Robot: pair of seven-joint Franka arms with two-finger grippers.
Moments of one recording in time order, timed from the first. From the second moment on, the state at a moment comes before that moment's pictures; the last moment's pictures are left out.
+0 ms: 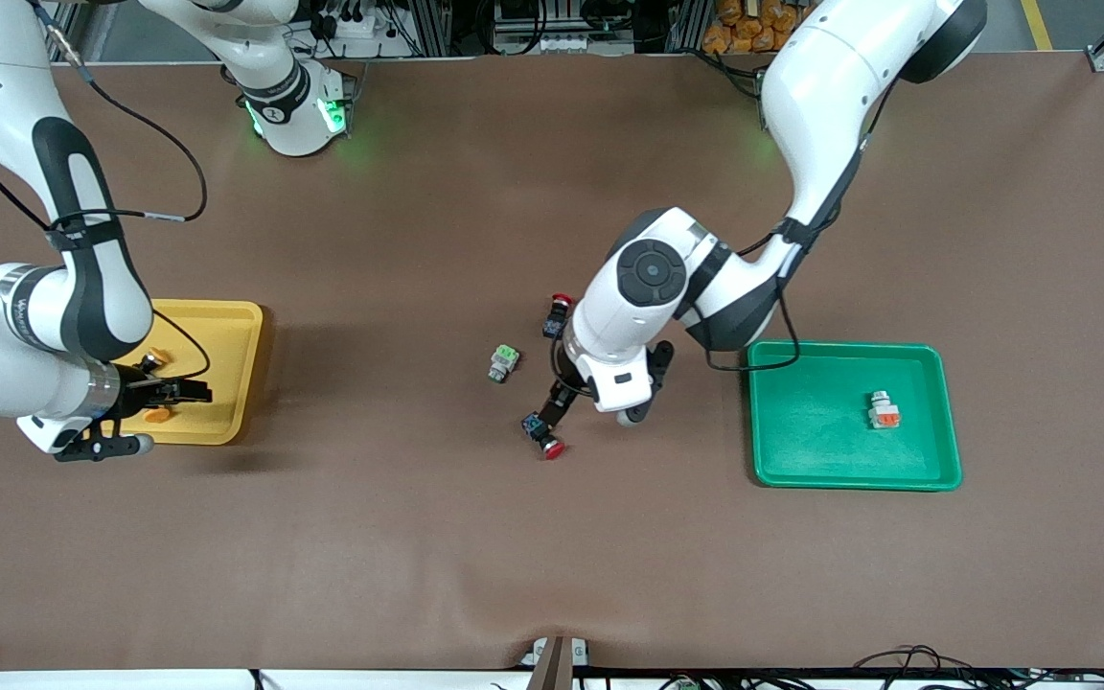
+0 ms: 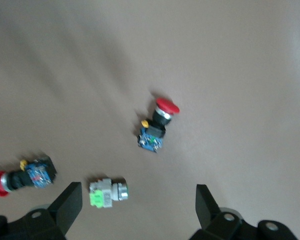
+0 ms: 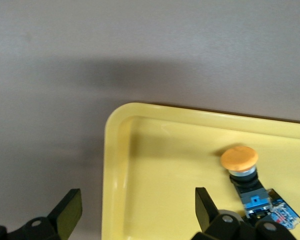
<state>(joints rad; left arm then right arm) -0.43 0.79 -0.37 -1.27 0.10 2.26 -1.82 -0.12 0.50 0.00 -1.75 0.08 2.07 -0.27</state>
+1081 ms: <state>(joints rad) -0.65 0.97 -0.26 -1.20 0.10 2.37 -1.97 -0.03 0.20 -0.01 -1.68 0.08 1.74 0.12</state>
